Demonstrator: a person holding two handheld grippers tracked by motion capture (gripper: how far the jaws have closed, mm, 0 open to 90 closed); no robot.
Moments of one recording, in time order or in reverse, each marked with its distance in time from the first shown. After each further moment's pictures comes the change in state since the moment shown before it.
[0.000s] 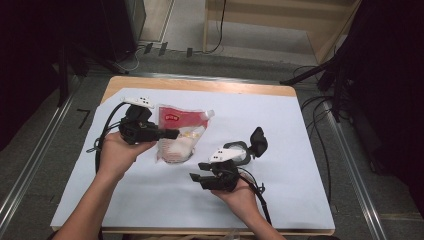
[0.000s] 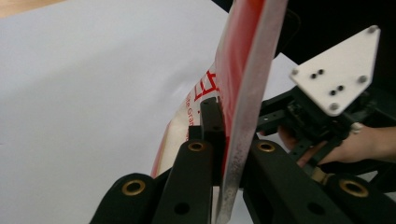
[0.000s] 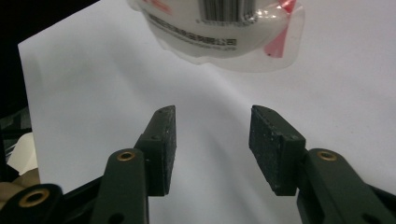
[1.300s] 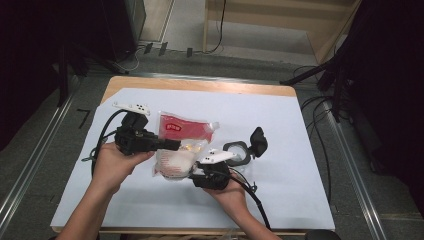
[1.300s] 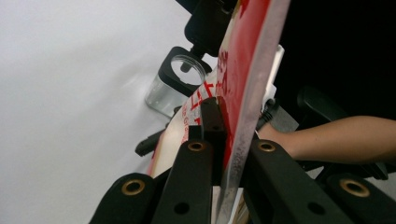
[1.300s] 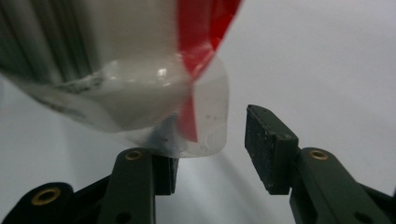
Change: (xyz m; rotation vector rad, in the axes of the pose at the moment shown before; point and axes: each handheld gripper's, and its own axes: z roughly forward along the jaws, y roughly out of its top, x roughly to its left) left arm -0.024 -0.008 -0.012 -0.003 -0.121 -0.077; right arm 0.005 -0.002 0.026 -0.060 -0.031 -0.068
